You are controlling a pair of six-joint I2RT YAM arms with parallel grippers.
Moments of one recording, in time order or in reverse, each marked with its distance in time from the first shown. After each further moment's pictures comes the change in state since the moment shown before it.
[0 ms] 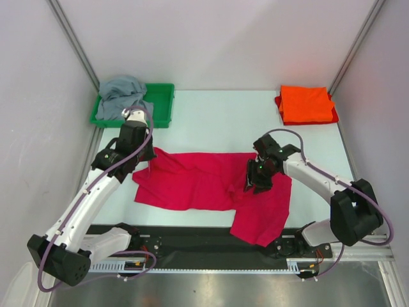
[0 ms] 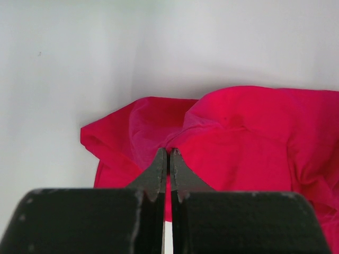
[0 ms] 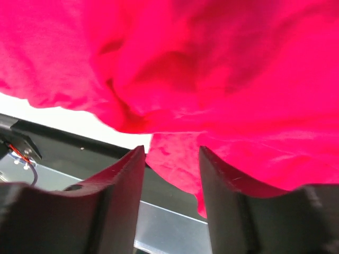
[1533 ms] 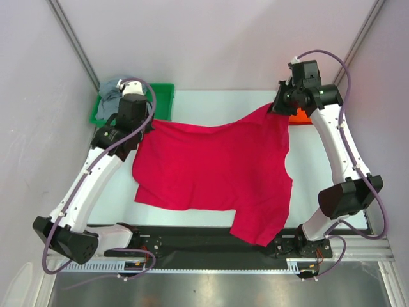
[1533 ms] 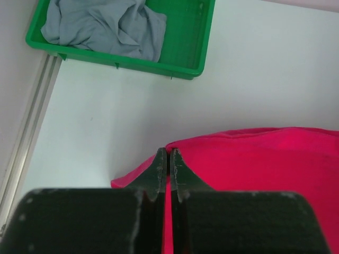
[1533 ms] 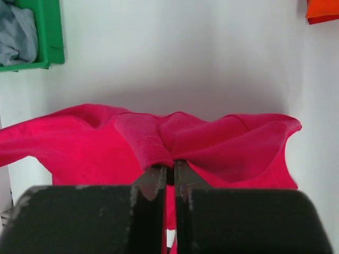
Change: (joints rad) left arm -0.010 0.188 0.322 0.013 -0.215 0.089; right arm -0.320 0.215 0.923 -0.206 0.156 -0.171
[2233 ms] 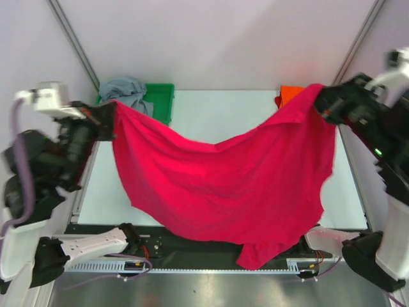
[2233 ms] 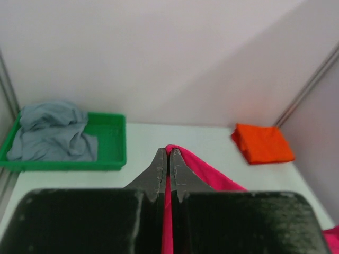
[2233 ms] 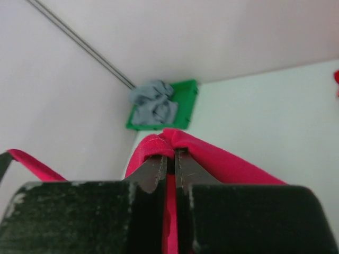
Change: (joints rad) left arm -0.481 -0.329 0.396 0.013 -0.188 0.144; right arm 0.172 -0.460 0.375 -0.071 0.146 0.169
